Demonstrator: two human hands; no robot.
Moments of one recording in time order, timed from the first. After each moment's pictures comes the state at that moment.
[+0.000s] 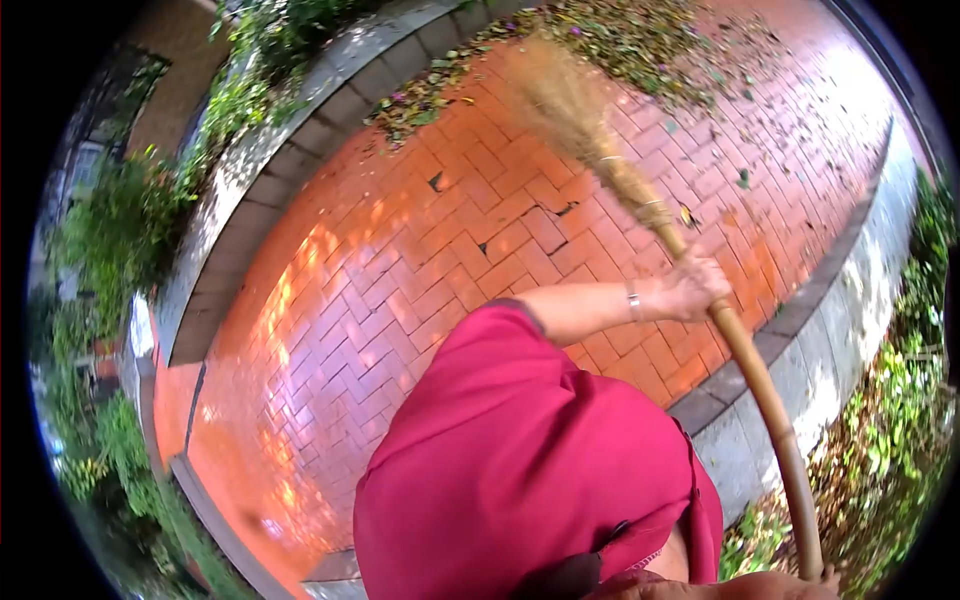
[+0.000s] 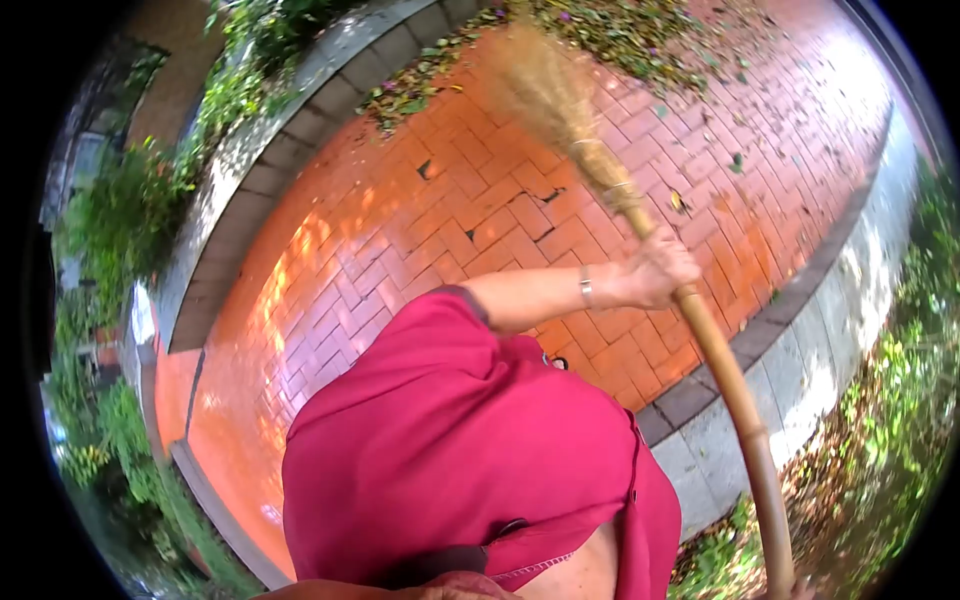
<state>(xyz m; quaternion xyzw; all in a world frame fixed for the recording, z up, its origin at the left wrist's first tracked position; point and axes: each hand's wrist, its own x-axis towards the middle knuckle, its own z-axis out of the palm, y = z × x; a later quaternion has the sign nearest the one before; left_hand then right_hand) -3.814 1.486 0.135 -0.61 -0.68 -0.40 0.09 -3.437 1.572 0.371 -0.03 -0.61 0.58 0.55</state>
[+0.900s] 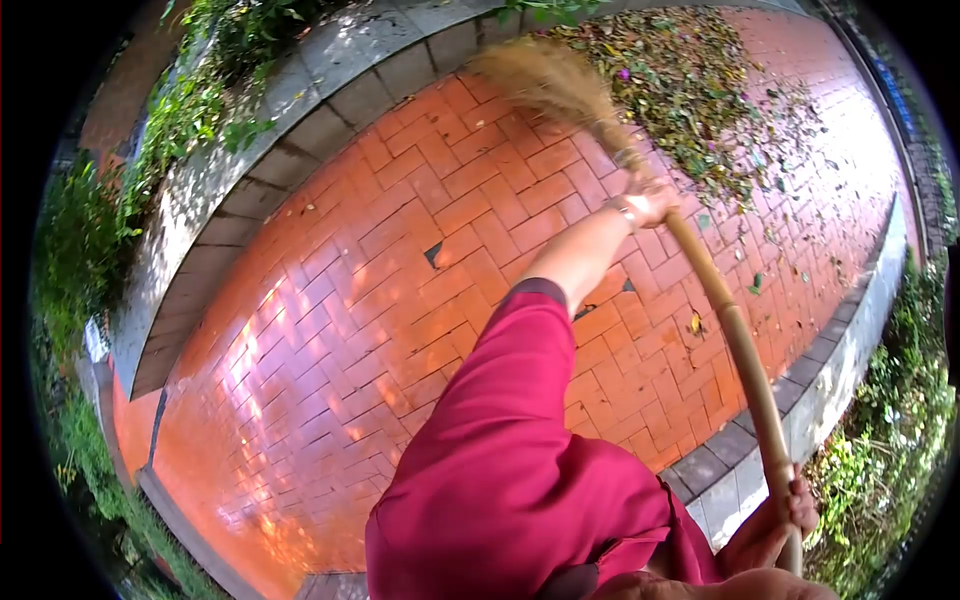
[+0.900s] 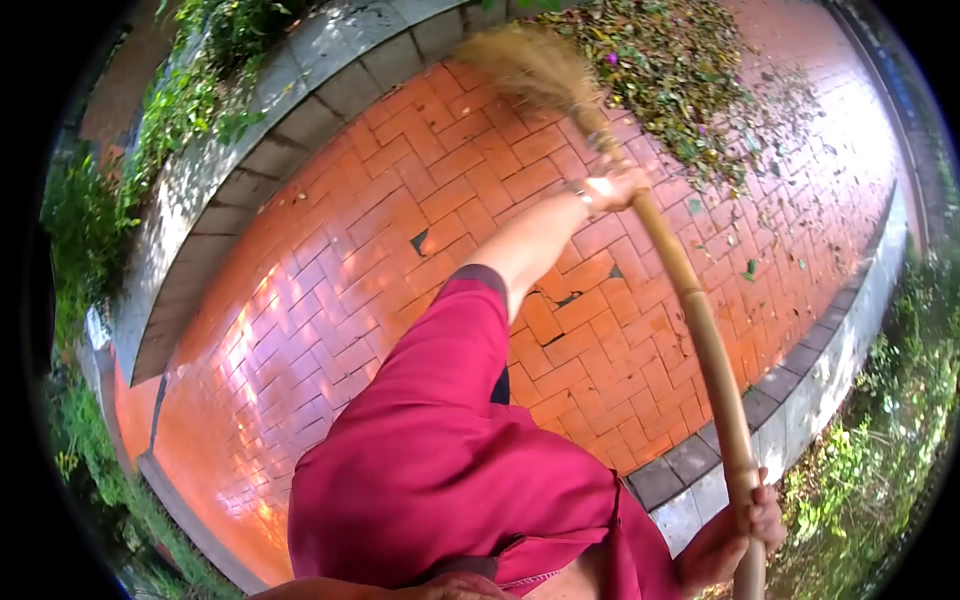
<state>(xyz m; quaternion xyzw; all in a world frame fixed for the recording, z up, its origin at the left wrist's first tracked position) -4.338 1.428 0.013 -0.48 -0.84 -0.26 -0.09 -3.976 1.439 0.284 -0.17 -0.69 0.55 0.43</state>
